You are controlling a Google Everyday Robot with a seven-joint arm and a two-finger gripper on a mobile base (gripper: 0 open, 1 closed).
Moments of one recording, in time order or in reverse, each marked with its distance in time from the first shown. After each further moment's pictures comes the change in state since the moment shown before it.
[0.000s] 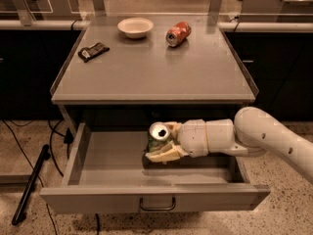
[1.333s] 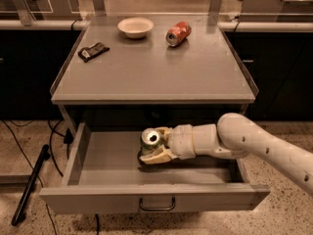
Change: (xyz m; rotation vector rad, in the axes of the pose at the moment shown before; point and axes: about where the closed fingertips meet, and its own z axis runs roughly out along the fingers) arm 0.047 -0.015 0.037 0.019 0.059 -0.022
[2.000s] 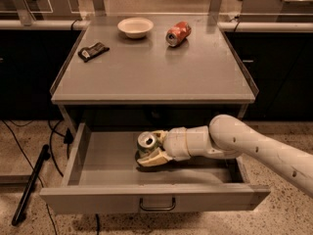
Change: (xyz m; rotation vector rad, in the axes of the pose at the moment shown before) arm 0.023 -0.001 0.020 -0.015 0.050 0.010
